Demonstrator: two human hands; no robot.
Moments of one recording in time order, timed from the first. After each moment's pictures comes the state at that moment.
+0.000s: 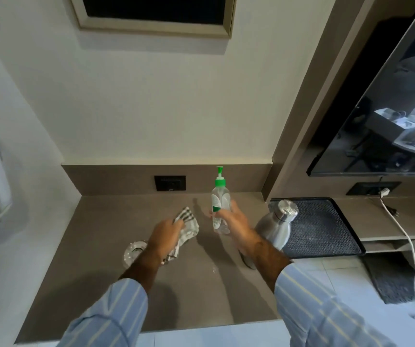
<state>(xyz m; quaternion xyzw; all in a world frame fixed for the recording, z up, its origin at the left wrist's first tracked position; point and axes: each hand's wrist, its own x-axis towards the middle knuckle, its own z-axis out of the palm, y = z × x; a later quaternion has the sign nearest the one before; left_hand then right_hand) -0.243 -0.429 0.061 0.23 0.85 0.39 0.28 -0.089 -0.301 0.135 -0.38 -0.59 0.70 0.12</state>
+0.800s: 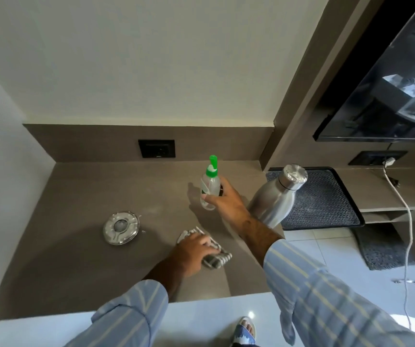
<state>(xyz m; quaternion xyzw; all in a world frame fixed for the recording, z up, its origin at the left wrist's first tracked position) -0.151 -0.430 -0.068 0.66 0.72 0.06 0.20 -0.092 -0.282 0.054 -0.39 -0.70 0.59 0.12</state>
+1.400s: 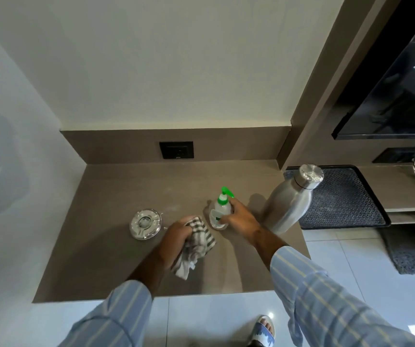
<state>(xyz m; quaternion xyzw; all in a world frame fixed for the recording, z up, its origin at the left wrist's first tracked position) -0.189 -0.480 0.019 0.16 0.68 0.53 0.48 -0.087 -0.295 0.008 -0.41 -0.69 0.60 0.02</state>
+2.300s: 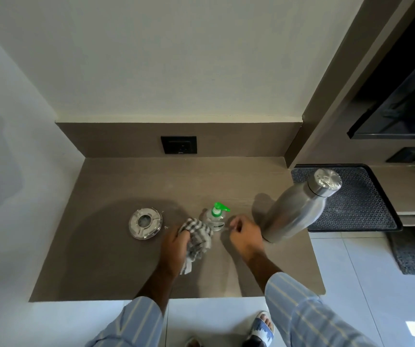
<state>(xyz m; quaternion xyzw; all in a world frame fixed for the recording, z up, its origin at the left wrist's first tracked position) -0.179 -0.477 -0.018 0.04 0.71 0.62 0.33 -0.063 -0.321 -0.020 -0.48 -0.74 0.47 0.04</state>
